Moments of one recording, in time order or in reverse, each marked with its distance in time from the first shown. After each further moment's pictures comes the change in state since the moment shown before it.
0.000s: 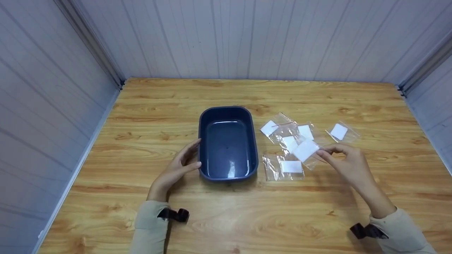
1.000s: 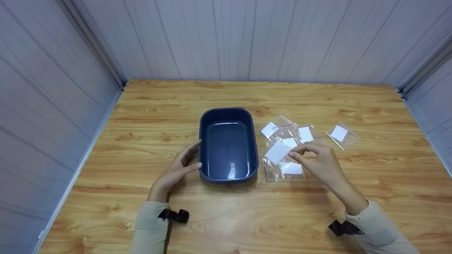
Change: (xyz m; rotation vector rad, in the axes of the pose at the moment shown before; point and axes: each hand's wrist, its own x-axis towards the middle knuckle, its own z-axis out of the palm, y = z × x) left_hand 0.000 0.000 -0.001 -0.004 0.006 -0.005; right_hand 0.011 -0.048 0.044 0.188 -0.047 -0.180
